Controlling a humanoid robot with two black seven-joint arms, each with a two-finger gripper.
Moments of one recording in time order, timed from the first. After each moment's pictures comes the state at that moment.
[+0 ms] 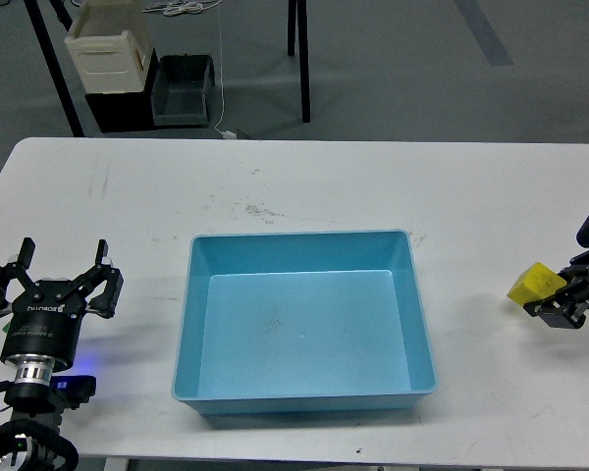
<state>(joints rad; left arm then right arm) -0.04 0.38 -0.88 -1.42 -0.49 -0.49 -0.49 0.93 -1.04 0.07 1.32 -2.08 0.39 0.49</state>
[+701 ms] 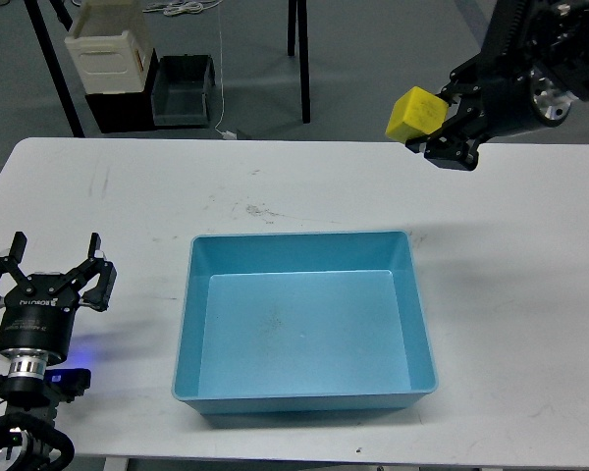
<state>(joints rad) -0.05 0.38 -0.91 -1.42 -0.49 -0.49 -0.49 1.64 -0.74 -0.19 1.33 -2.02 0.34 0.49</state>
